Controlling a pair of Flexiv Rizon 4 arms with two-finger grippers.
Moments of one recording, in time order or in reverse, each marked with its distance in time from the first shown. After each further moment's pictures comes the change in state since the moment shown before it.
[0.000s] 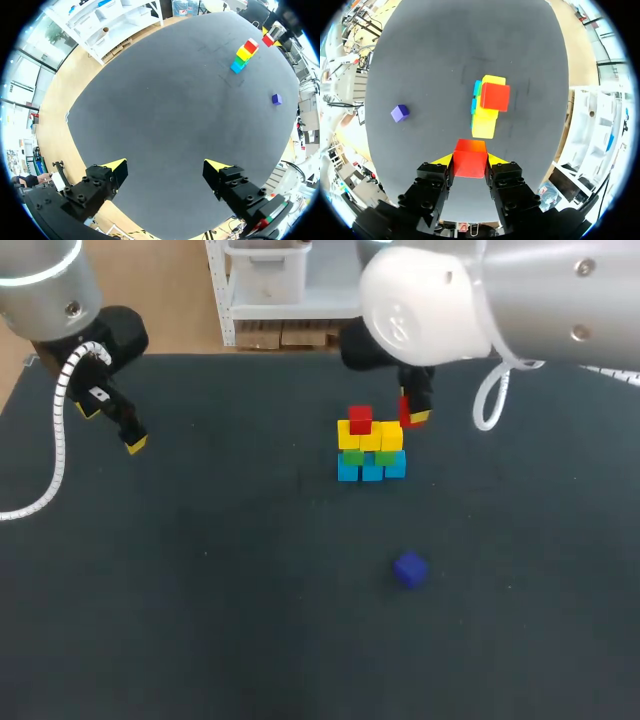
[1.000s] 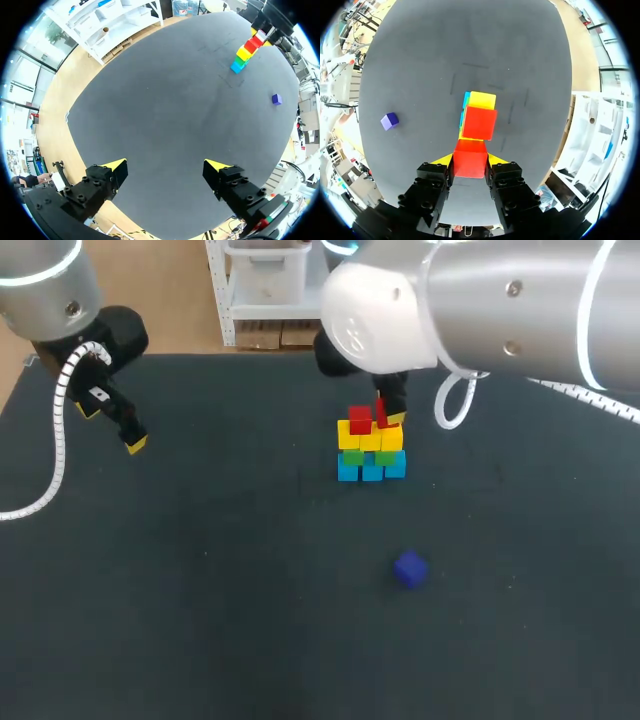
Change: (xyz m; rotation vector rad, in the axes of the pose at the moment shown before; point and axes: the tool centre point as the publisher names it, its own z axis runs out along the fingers) left arm 0.000 0.000 0.000 0.000 0.000 0.000; right arm -0.027 -0.023 0.016 -0.001 0.015 -0.033
